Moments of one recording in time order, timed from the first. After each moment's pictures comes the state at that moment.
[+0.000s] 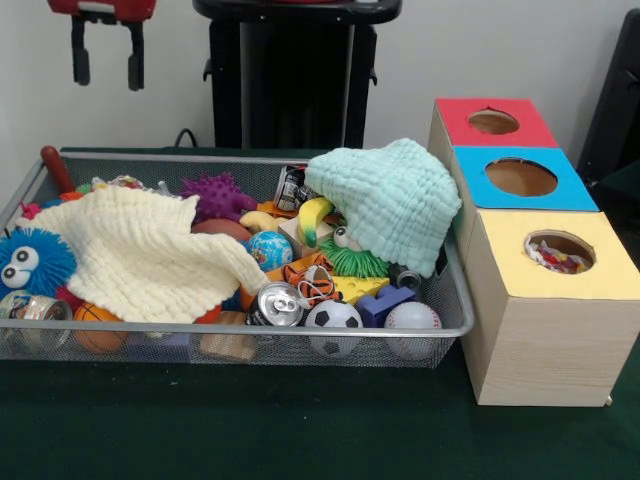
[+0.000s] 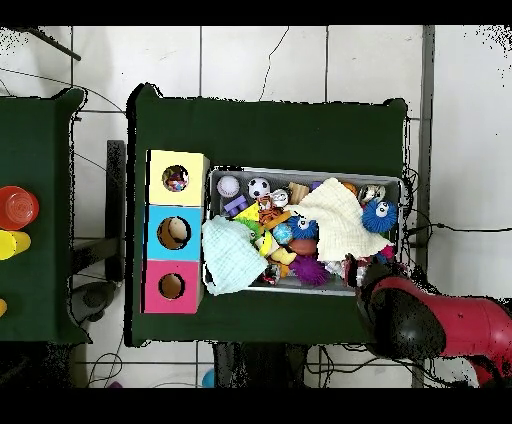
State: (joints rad) arm -1.14 -1.04 0.71 2.07 -0.65 0.51 1.78
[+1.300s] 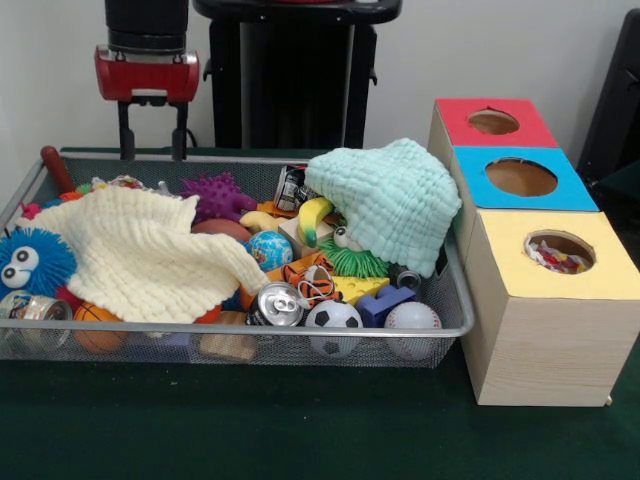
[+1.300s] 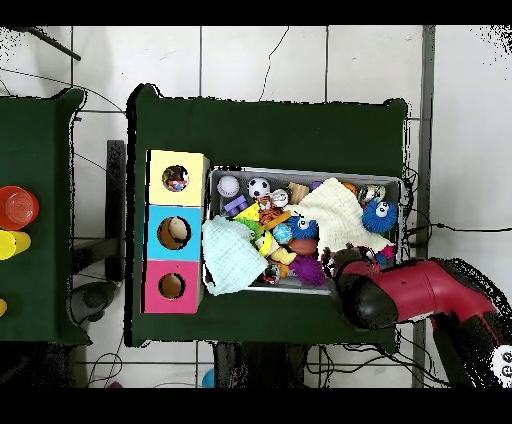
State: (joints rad) arm -1.03 -0.83 0.70 1.98 -0.96 0.50 1.78
